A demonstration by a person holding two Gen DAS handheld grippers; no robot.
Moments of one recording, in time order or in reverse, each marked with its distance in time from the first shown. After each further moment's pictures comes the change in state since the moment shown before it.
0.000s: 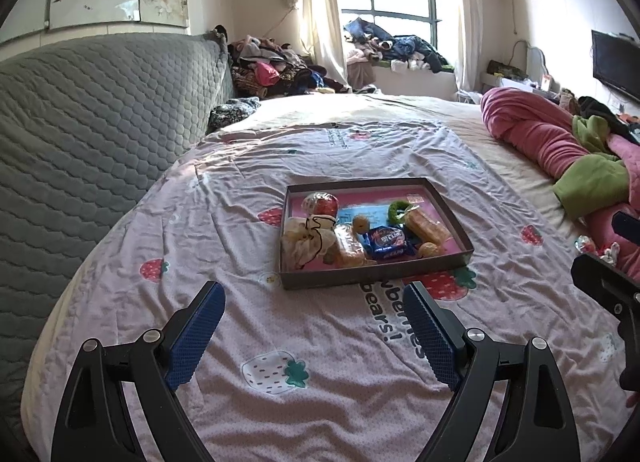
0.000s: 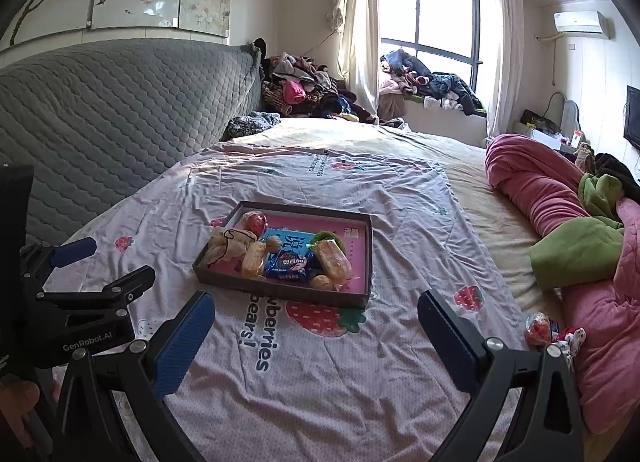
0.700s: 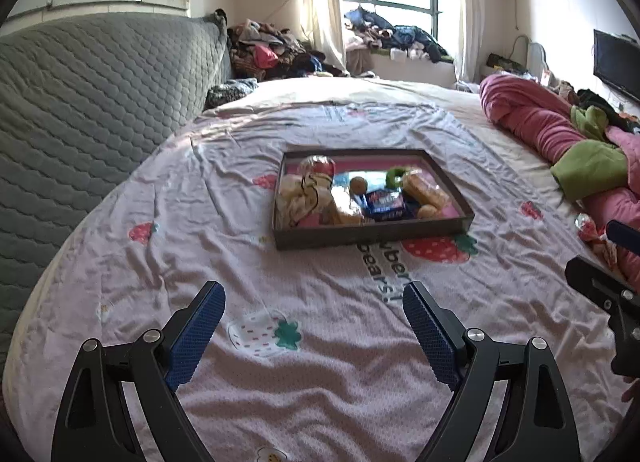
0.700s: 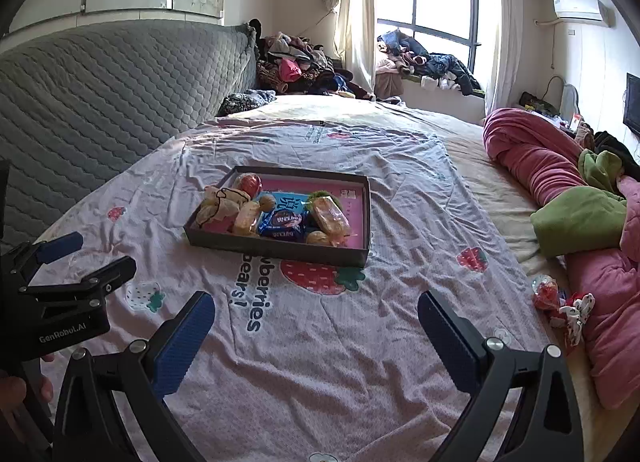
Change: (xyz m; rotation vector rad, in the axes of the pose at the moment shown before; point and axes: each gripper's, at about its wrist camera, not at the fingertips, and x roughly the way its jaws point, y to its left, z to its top) left arm 0.016 0.002 -0.047 -0.017 0.049 -0.018; right arm 0.019 -0.003 -0.046 0.011 0.074 -0.011
